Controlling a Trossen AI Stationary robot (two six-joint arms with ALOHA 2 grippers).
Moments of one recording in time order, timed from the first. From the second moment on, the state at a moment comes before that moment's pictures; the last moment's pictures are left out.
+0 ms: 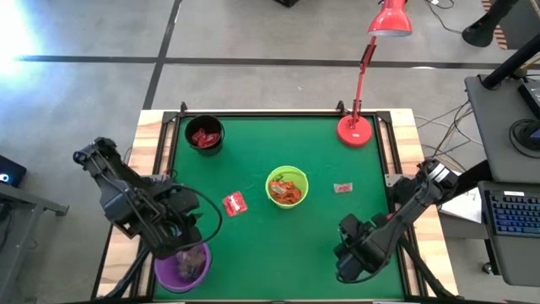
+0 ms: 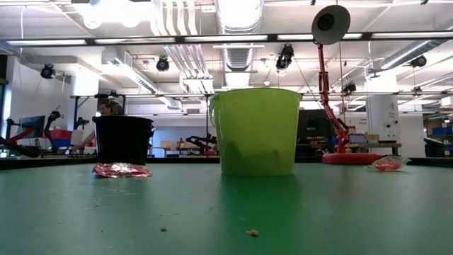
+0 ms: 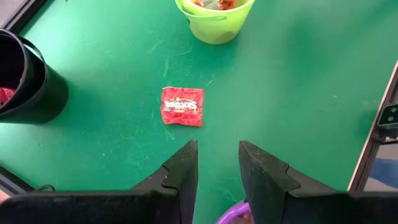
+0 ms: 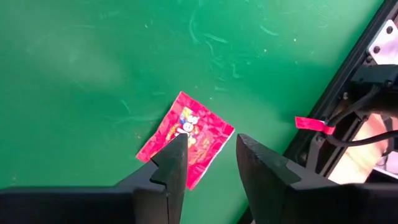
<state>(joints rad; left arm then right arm) -0.79 1.42 1.62 -1.57 -0.54 -1.27 0.76 1.78 1.44 -1.52 0.07 1.68</state>
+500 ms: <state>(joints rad) -0.79 1.42 1.62 -1.57 -0.58 -1.26 0.77 1.78 1.37 -1.36 -0.05 1.81</state>
